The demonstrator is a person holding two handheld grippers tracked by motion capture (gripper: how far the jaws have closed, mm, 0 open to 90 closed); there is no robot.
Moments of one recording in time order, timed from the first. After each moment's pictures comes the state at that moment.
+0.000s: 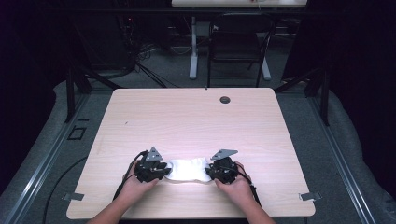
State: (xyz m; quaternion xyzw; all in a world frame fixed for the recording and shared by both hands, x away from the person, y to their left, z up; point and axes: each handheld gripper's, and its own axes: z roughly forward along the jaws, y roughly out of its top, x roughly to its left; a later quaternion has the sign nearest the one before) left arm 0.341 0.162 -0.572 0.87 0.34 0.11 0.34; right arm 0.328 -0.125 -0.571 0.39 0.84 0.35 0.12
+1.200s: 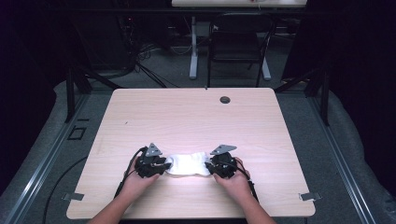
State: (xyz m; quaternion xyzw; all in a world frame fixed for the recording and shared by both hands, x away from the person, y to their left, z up) left arm 0.354 0.165 -0.575 0.86 0.36 0.13 0.35; right arm 0.343 -0.123 -0.572 0.40 0.83 0.35 0.15
